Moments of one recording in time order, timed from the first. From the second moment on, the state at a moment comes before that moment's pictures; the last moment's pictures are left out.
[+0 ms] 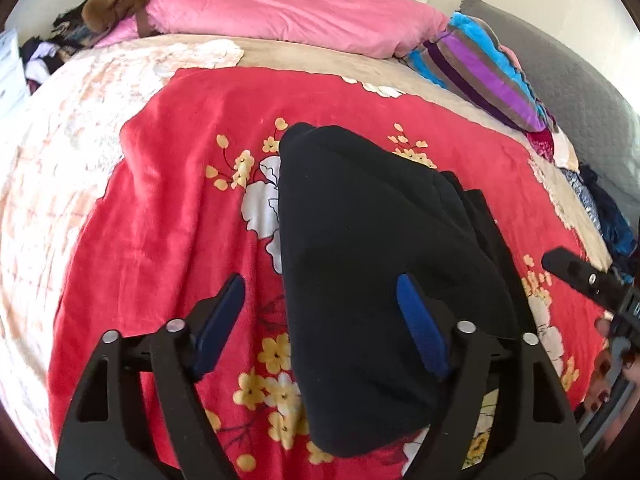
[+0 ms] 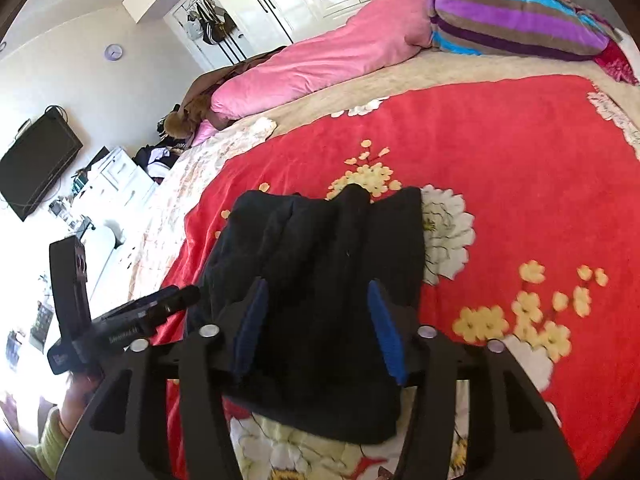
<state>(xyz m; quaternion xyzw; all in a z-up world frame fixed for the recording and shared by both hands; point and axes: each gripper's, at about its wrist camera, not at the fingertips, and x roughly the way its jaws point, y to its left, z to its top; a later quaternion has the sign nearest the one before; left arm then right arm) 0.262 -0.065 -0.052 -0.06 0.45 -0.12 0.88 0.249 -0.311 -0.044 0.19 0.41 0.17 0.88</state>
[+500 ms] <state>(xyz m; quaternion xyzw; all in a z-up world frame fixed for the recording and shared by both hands) 0.269 -0.080 -0.065 -0.05 0.46 -0.13 0.88 0.317 -0.292 -0.083 0.21 0.47 0.20 0.84</state>
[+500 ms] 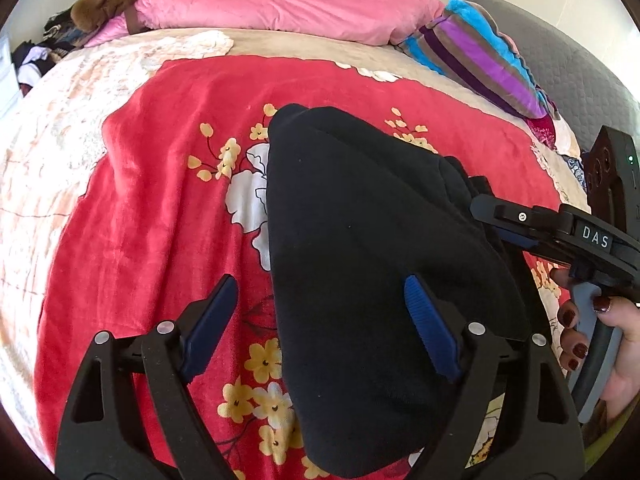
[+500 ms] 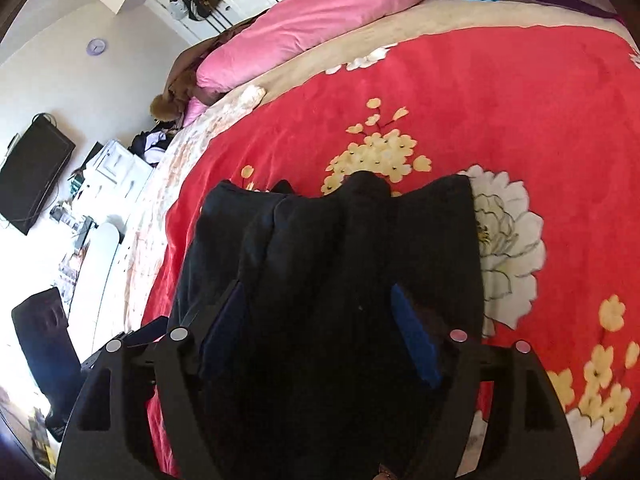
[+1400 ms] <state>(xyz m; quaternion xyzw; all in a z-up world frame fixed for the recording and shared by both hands) 0.268 -0.081 -0.058 -0.05 0.46 -0.14 0.88 0.319 -0.278 -0.087 0.19 0.47 0.21 0.84</state>
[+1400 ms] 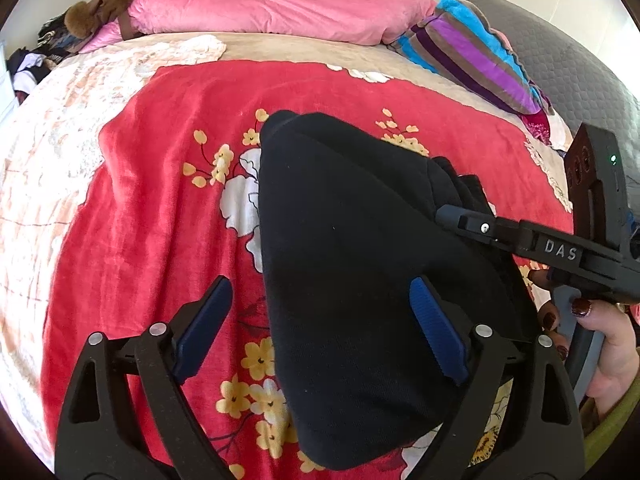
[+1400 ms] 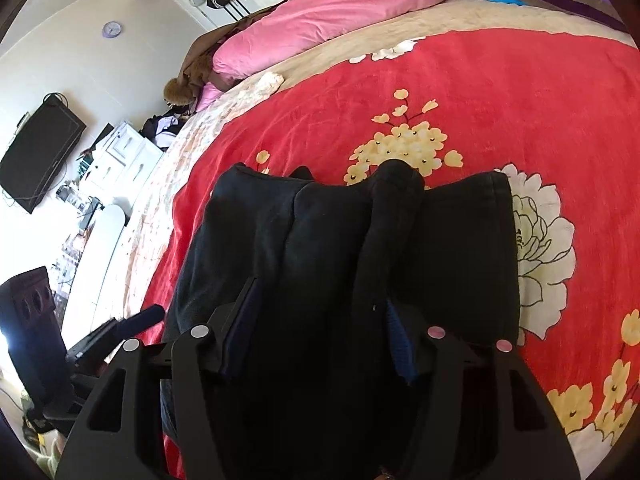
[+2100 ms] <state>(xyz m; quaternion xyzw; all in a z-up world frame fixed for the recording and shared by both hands) 0.277 -0.061 -0.070 -0.08 0.49 -0.13 0.86 0.310 -0.262 -0.071 0.16 0.44 0.25 0.85</state>
